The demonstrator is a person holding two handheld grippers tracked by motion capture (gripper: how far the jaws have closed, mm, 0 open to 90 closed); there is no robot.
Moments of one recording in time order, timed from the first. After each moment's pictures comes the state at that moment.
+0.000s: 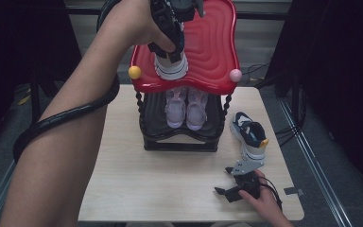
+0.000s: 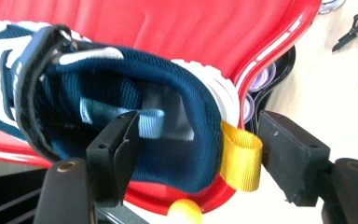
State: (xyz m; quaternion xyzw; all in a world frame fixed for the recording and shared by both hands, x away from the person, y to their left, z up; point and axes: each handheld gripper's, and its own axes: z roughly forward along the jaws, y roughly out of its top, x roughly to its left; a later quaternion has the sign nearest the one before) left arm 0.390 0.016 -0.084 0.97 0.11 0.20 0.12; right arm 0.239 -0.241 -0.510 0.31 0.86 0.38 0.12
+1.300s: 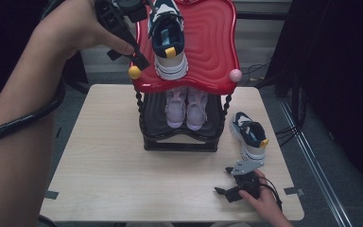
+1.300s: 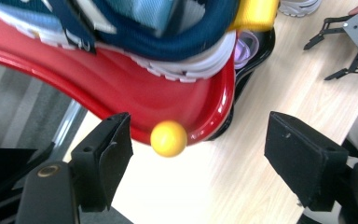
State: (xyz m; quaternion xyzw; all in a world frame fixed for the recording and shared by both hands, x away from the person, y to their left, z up) left arm 0.378 0.101 -0.085 0.96 0.19 0.14 0.17; right arm 0.240 -0.241 -0.510 0.31 0.86 0.38 0.12
